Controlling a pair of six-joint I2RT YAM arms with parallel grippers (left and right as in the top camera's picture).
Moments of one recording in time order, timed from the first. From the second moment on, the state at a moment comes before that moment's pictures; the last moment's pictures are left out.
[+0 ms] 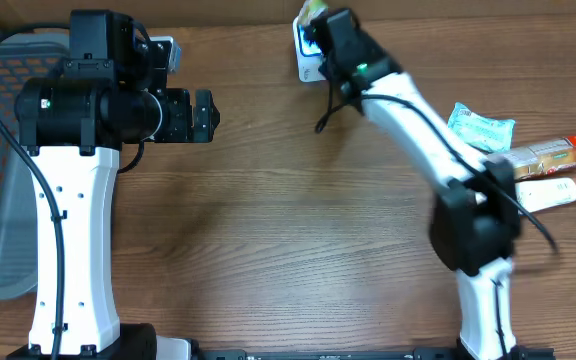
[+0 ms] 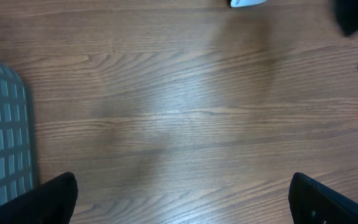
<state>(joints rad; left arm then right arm) -0.03 1.59 1.96 -1.44 0.15 -0.04 0.46 2.18 2.02 -0.66 0.43 -0.35</state>
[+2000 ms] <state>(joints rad) -0.03 1.59 1.96 -1.44 0.15 -0.04 0.01 1.05 1.75 -1.29 -0.21 0.51</state>
